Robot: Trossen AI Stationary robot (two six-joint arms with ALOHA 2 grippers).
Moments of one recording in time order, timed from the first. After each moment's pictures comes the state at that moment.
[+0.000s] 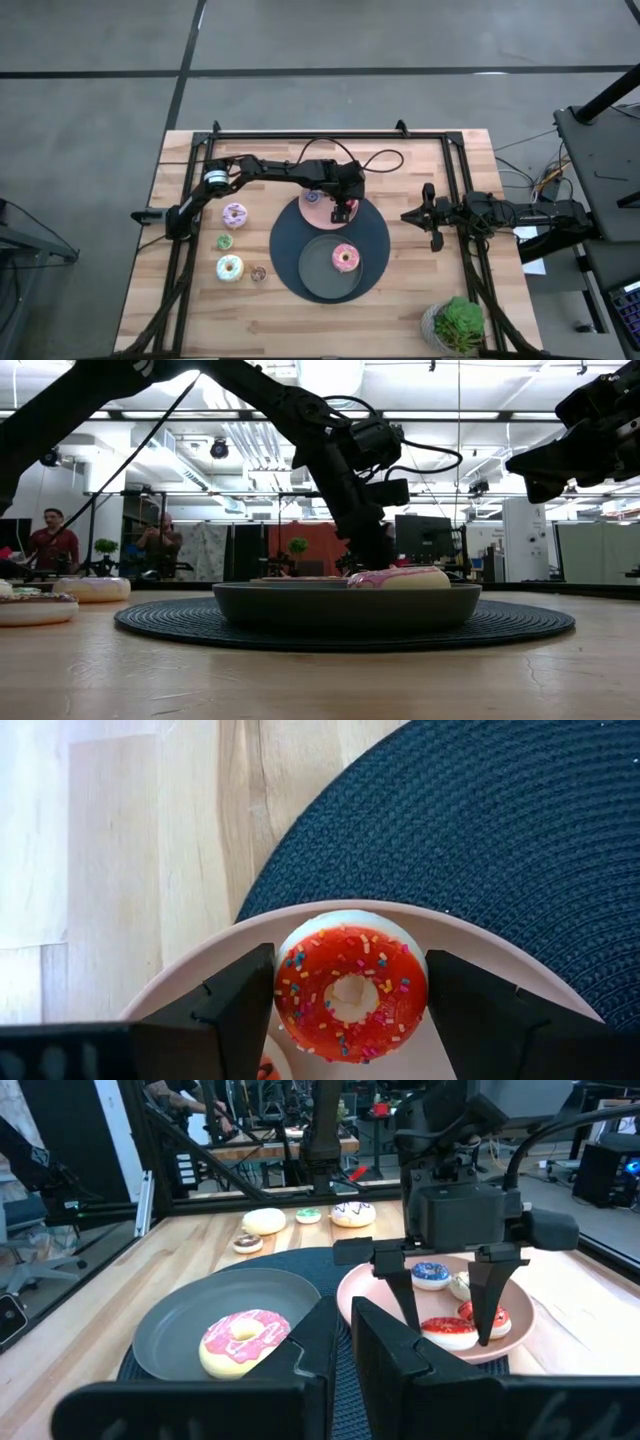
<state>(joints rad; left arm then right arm) 0.20 2.21 1.76 -0.56 0.07 0.30 0.02 0.11 0.01 0.01 0.00 0.11</state>
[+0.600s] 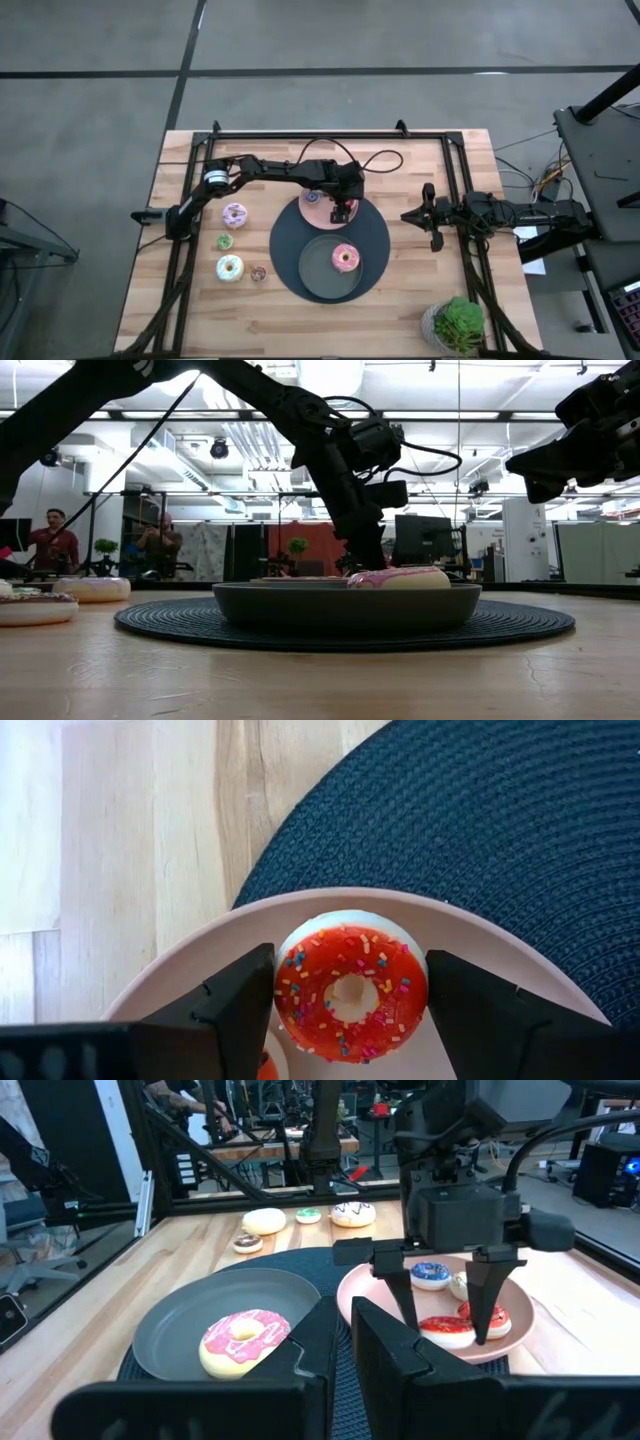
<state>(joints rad) 0.20 2.21 1.76 -0.58 0.07 0.29 0.02 0.11 0.01 0.01 0.00 0.11</state>
